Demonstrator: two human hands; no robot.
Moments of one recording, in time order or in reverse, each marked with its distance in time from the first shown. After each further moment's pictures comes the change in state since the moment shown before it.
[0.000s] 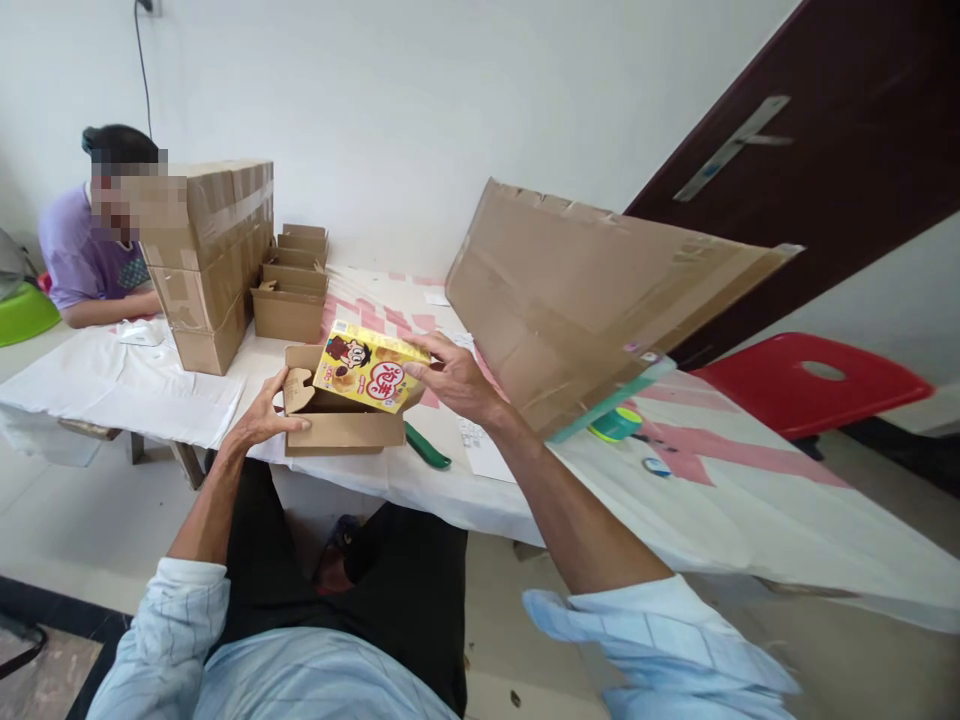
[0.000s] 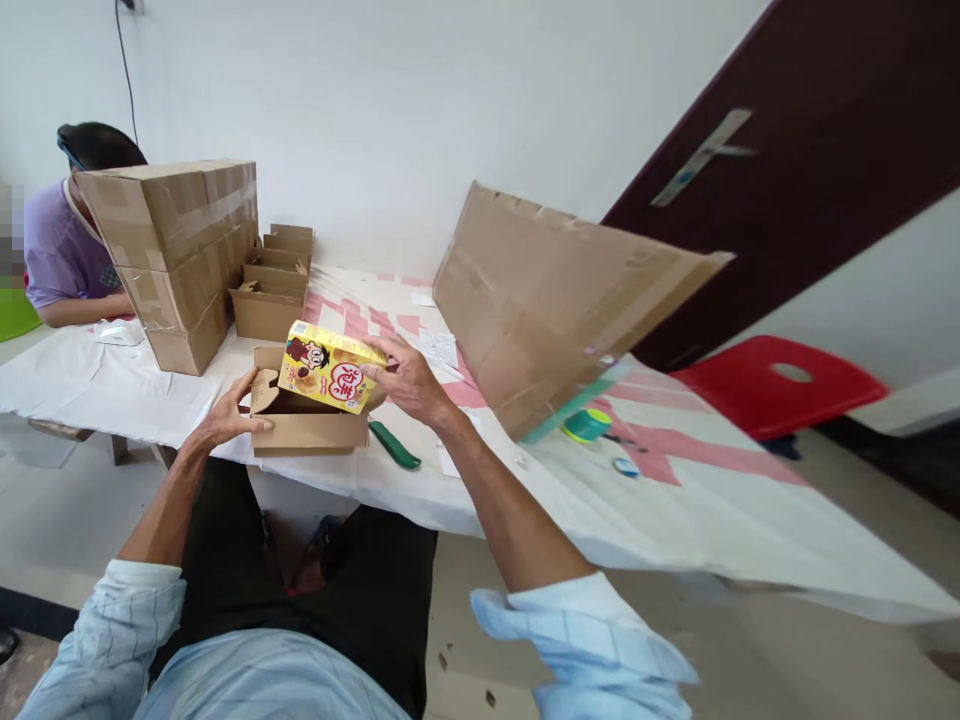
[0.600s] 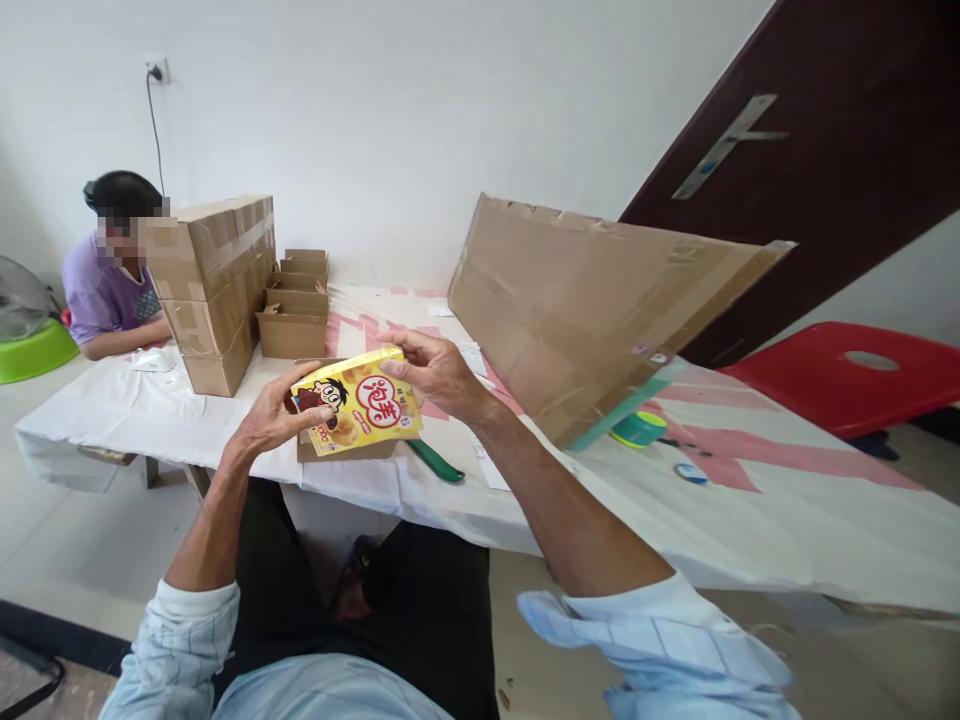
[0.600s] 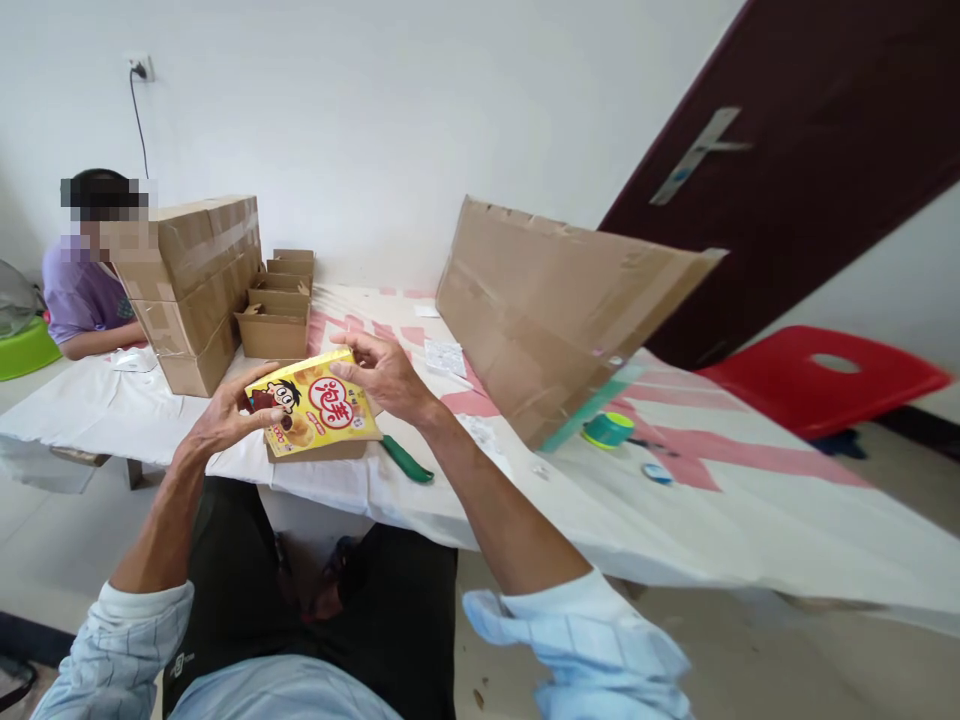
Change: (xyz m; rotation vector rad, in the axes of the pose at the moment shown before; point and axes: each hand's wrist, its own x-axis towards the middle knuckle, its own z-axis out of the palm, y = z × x) left_hand -0.002 0.128 -0.006 0.033 -0.024 0.184; right_hand 0.022 -0.058 0.015 0.413 -0.078 0.102
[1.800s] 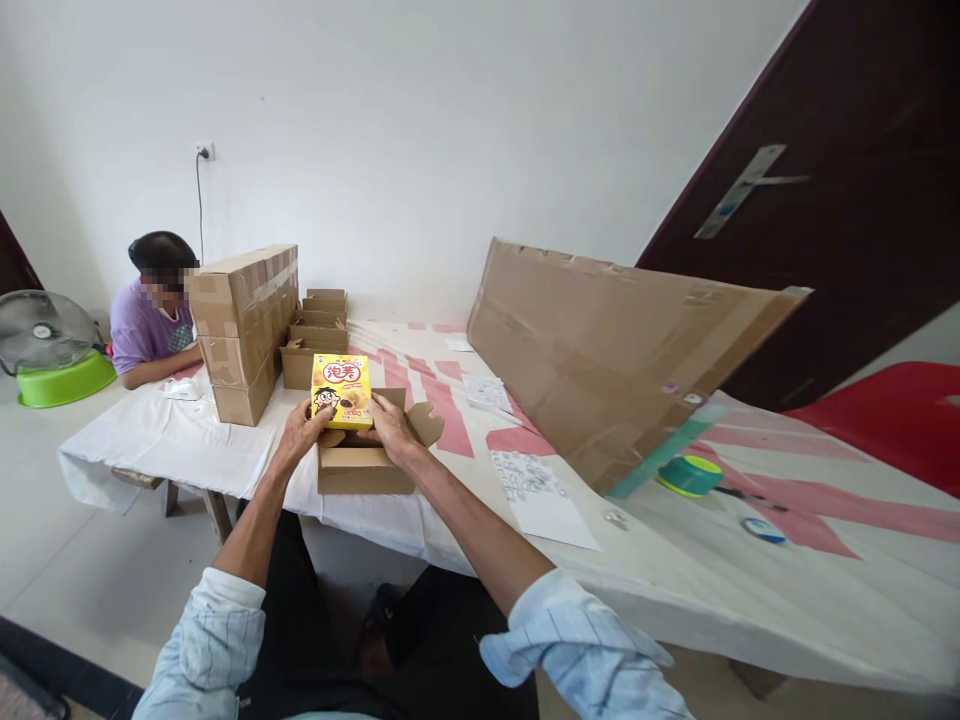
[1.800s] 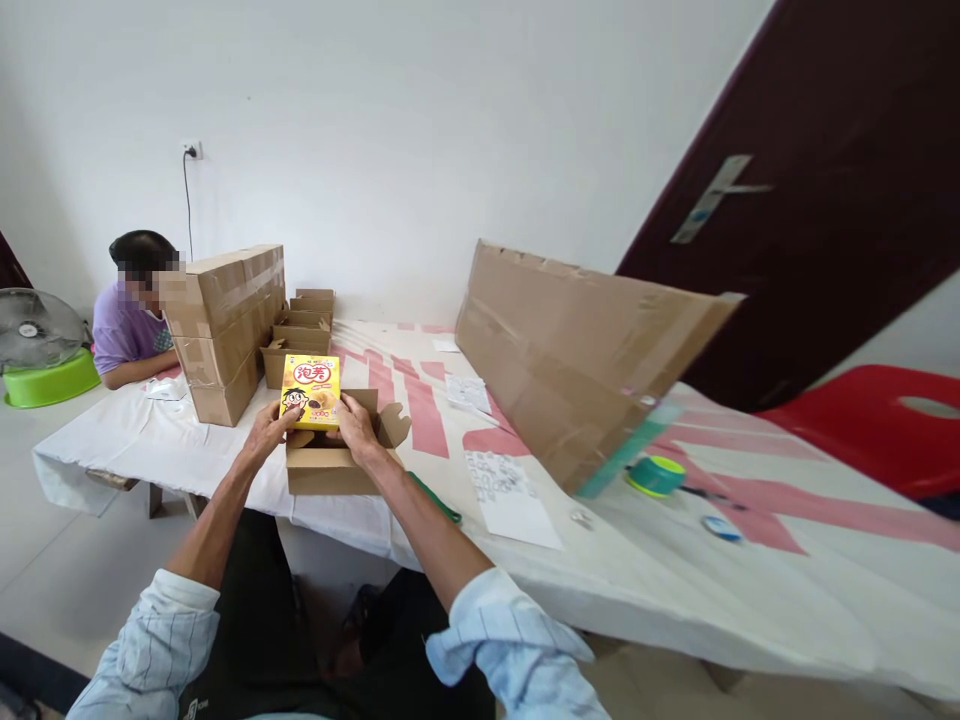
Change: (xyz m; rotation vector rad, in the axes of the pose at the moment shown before) left_hand 0.028 -0.068 0.011 -0.187 0.372 -0.270; right_hand 0.038 0.093 0.098 0.239 0.306 0.430
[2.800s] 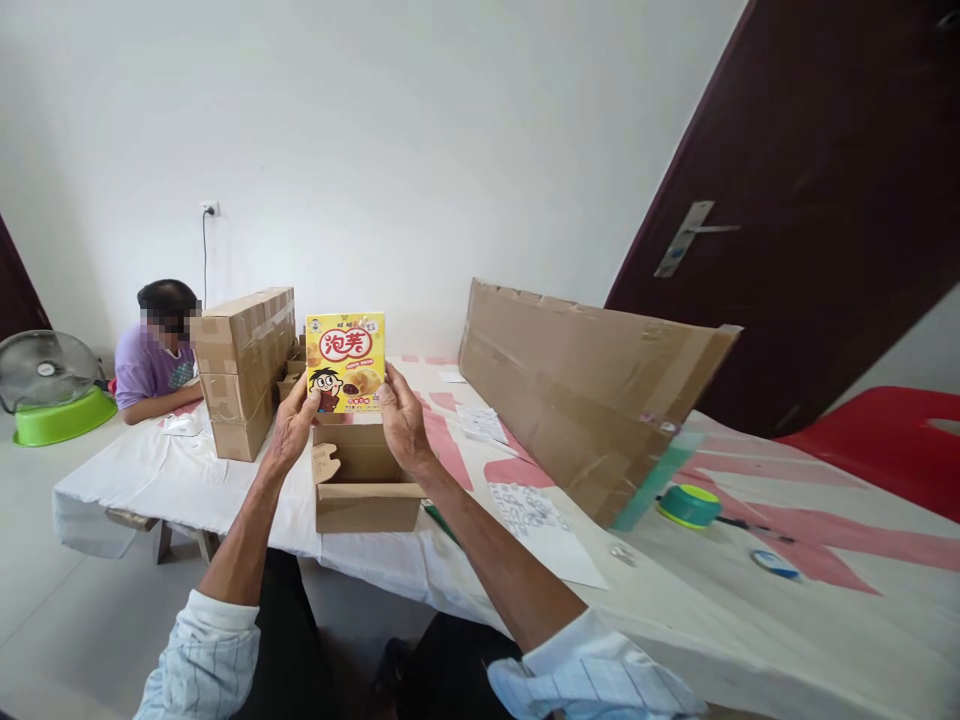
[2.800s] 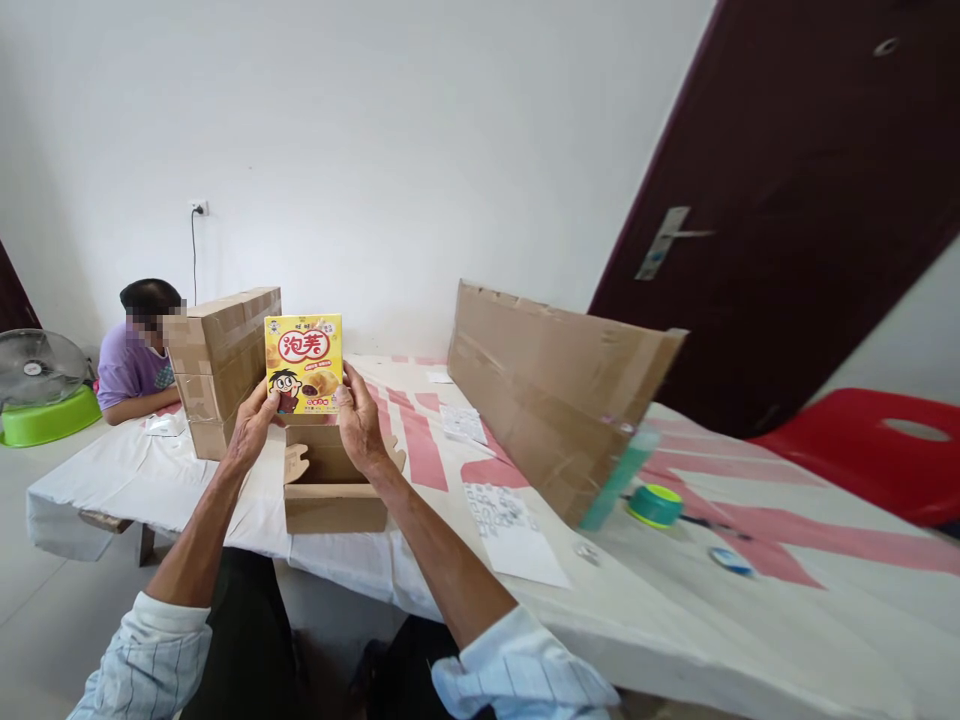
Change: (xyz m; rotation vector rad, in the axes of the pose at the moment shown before) left_hand 0.006 0.096 0.000 -0.020 -0.022 0.421; right_hand -0.032 -0.098 -0.001 -0.085 0.018 -0.790
